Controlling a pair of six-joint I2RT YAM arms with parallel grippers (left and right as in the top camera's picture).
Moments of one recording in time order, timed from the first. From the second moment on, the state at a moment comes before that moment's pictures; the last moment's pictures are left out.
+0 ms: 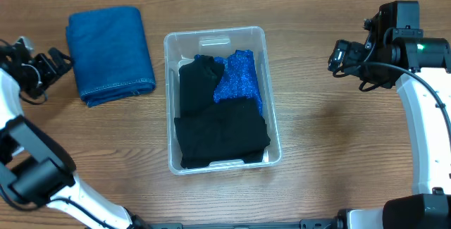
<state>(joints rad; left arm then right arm) 0.64 2.06 1.66 -0.76 0.49 -0.04 -0.05 1.57 1.57 -1.15 -0.09 0.25</state>
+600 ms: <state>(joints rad) 0.49 2.32 1.66 -0.49 0.81 -0.15 -0.05 1.57 1.57 -1.18 -0.09 0.24</state>
